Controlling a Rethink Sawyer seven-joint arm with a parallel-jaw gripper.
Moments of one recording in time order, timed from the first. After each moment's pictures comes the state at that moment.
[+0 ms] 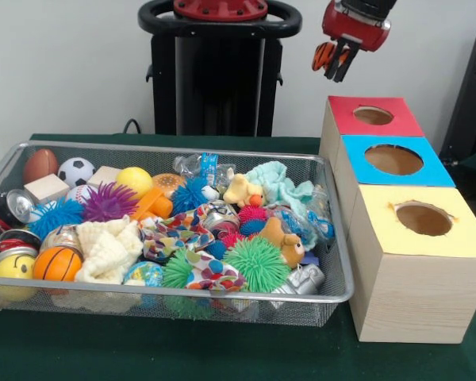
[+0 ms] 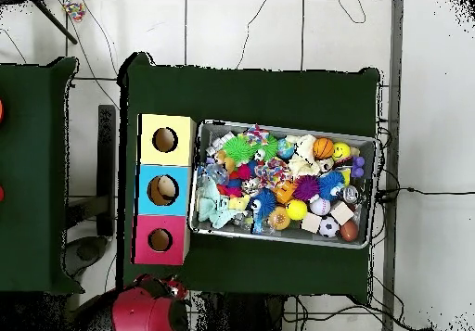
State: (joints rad) arm 0.55 -0.76 -0.43 2.08 0.08 0.39 2.01
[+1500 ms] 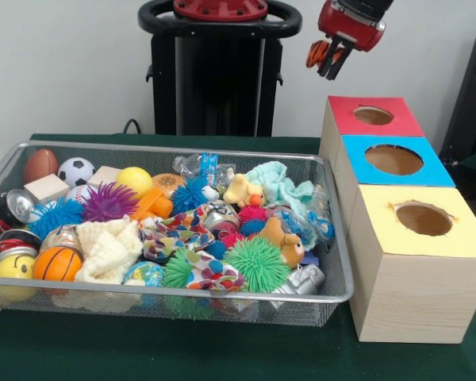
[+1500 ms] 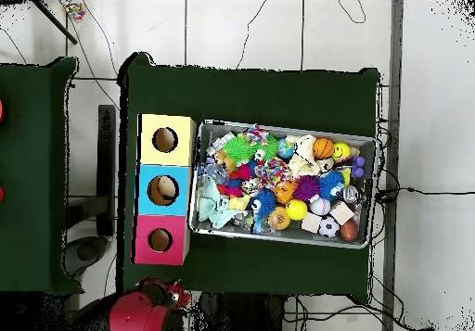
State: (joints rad) arm 0.64 -0.70 -0.52 2.08 0.16 0.39 2.01
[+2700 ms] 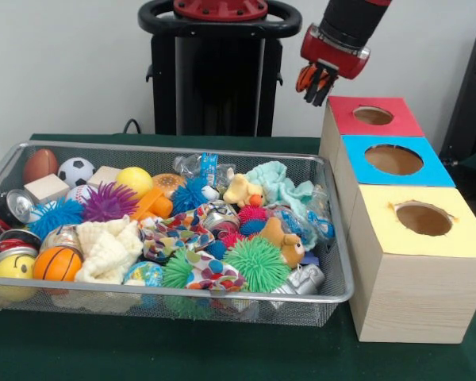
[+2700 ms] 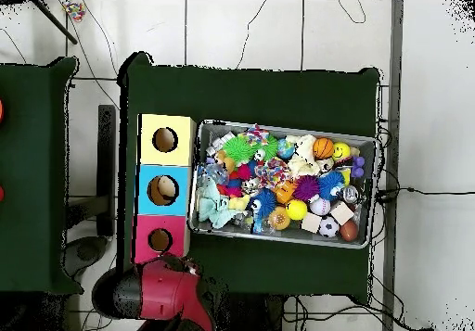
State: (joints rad) arm 0.46 -0.64 -0.44 2.02 0.19 0.39 2.01
